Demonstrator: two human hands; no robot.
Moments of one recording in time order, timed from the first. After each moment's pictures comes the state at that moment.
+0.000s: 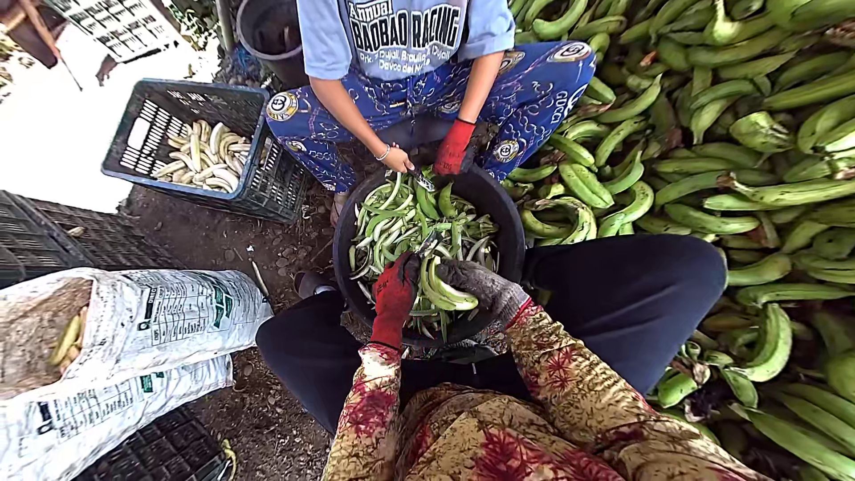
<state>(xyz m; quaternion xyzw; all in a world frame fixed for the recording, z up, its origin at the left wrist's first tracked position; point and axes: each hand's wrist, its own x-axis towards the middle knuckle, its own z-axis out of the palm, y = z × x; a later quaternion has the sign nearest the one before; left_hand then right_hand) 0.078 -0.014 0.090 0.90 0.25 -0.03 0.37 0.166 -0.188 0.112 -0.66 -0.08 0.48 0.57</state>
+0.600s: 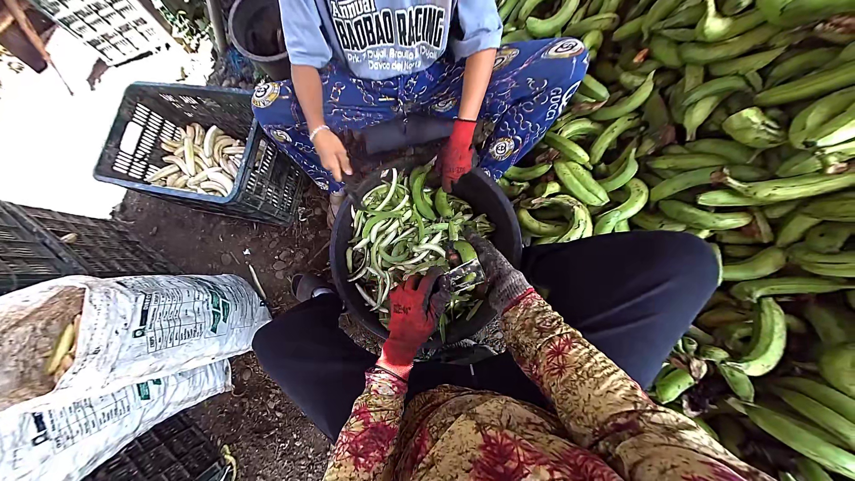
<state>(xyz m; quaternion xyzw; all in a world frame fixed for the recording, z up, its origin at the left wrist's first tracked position) 0.051 -0.052 0.080 0.94 0.06 0.10 0.32 0.190 -0.187 0.100 -0.47 0.22 0.41 0.76</state>
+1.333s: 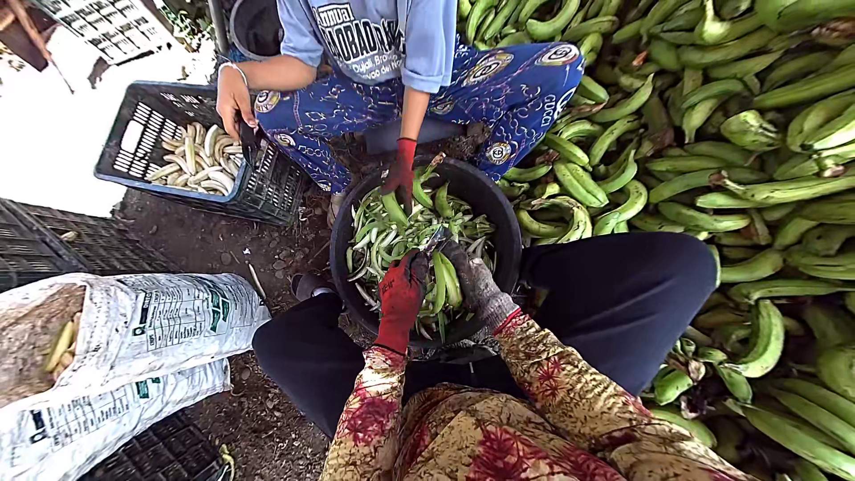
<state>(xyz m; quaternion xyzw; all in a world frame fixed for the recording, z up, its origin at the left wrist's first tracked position) 0.086 -0.035 0.112 0.90 0.24 -0.03 0.37 0.157 -0.174 0.098 -0.72 0.01 0.29 0.63</state>
